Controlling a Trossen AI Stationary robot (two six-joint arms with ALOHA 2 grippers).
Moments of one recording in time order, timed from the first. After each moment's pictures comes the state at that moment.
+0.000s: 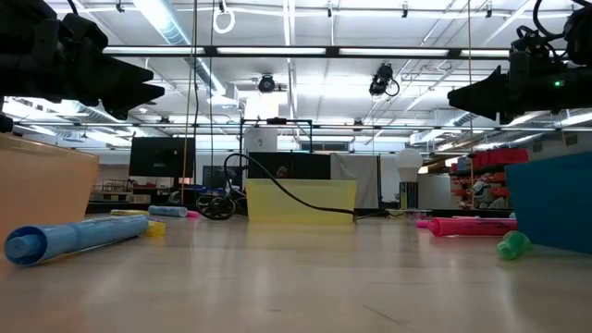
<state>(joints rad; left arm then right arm) 0.18 0.01 0.01 0.05 0.03 -0.07 -0.43 0.00 0.02 0.07 0.07 -0.01</state>
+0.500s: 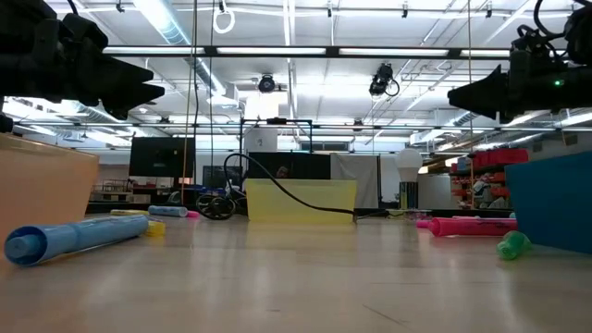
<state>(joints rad) 0.18 0.01 0.01 0.05 0.03 -0.07 -0.44 0.00 0.02 0.07 0.07 -0.01</state>
